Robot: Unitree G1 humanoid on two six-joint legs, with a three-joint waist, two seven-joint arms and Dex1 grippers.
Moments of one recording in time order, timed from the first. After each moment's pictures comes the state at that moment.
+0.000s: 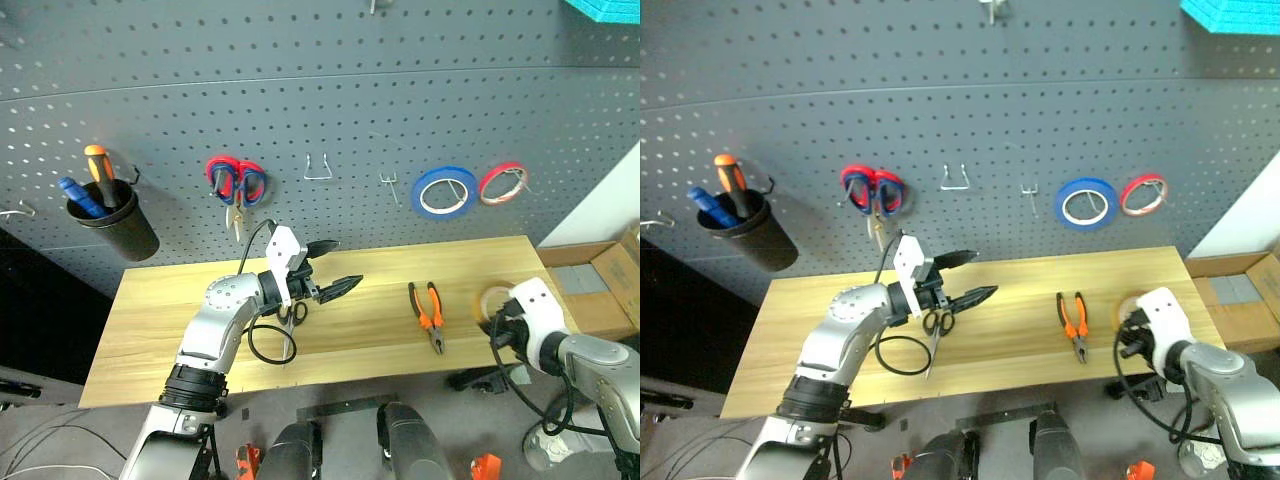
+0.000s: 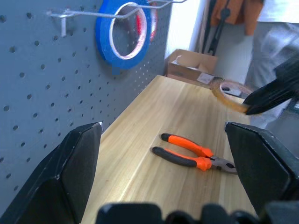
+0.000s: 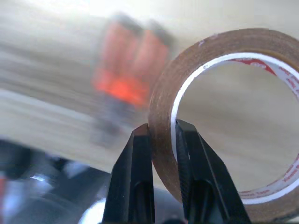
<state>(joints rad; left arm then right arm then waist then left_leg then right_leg) -0.42 0.34 -0.09 0.07 -0.32 0.20 -0.93 0.01 -0.68 -0.18 -0.62 0.40 1.03 0.53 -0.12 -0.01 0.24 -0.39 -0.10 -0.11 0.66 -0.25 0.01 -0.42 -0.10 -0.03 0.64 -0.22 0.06</state>
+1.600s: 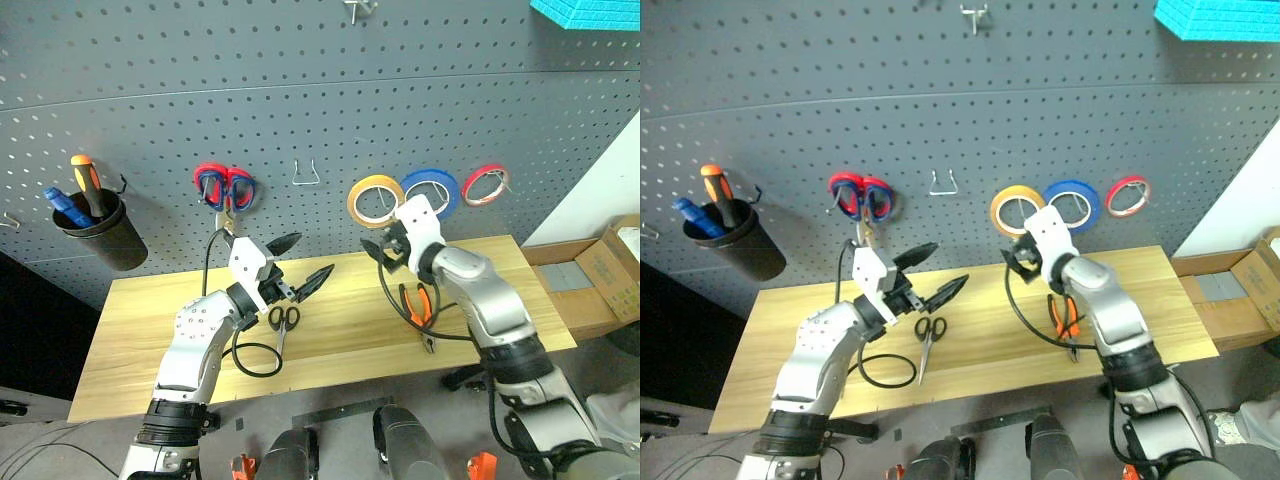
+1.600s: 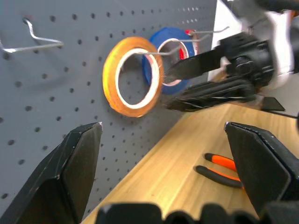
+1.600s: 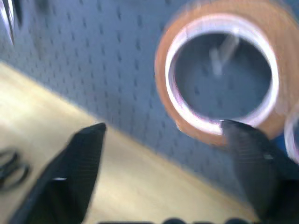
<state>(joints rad) -0.24 0.36 -0.01 -0.04 -0.30 0.05 -0.77 -0.50 -0.35 0.17 -0.15 0.16 0.72 0.45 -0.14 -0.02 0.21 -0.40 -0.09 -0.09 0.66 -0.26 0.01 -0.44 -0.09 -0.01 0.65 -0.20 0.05</state>
